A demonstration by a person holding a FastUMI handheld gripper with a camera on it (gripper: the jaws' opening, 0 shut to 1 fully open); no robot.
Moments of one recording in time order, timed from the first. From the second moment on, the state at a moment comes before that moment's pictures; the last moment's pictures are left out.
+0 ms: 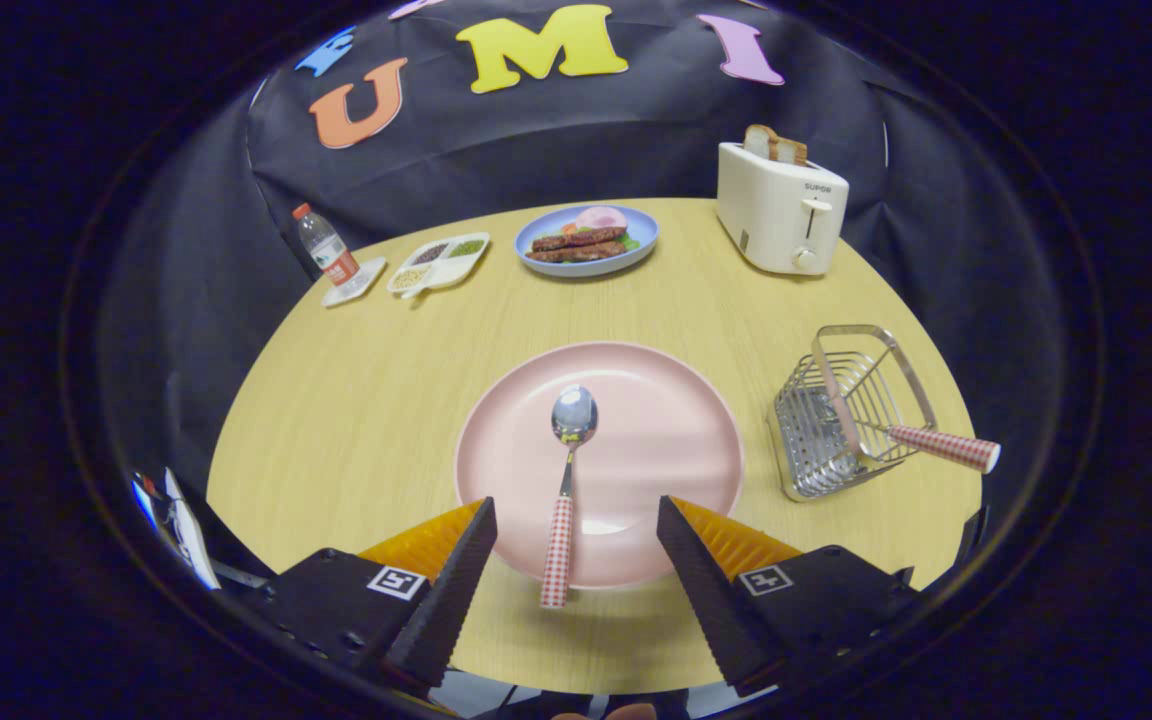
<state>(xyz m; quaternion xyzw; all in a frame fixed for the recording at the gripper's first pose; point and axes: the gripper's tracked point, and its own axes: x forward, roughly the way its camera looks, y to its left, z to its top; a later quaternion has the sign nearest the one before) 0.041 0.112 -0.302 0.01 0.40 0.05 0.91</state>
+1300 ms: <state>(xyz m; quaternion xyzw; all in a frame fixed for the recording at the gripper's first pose) 0.046 0.083 -0.297 -0.01 0.48 0.05 0.88</state>
